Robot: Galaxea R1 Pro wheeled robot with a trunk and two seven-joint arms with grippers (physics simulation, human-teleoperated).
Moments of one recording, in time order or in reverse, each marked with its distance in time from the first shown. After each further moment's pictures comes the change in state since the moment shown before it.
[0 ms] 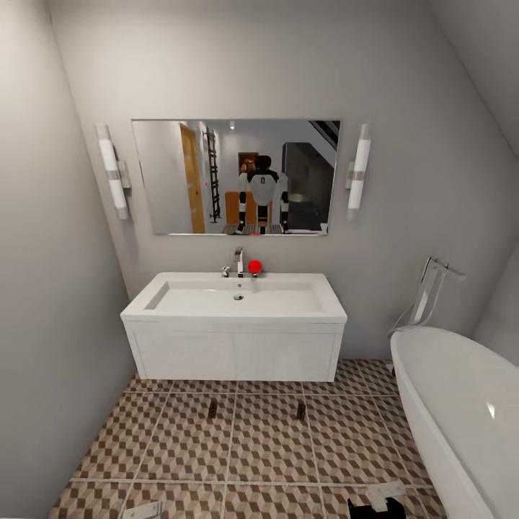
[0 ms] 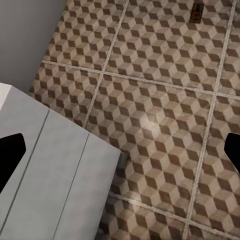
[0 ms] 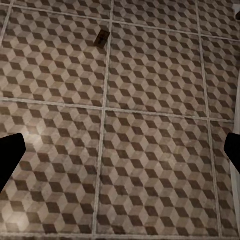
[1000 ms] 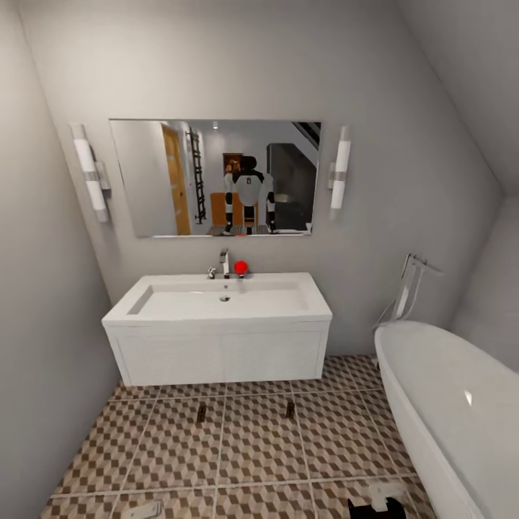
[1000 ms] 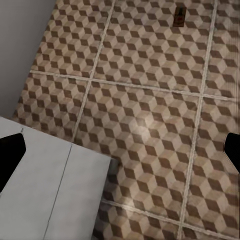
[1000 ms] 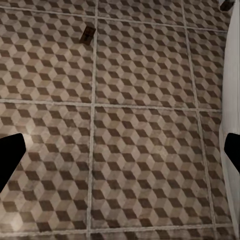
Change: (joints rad) left arm 0.000 0.001 0.001 0.000 0.000 -0.001 -0.001; right arm 0.000 0.000 0.000 0.000 0.001 0.000 0.000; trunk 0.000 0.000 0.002
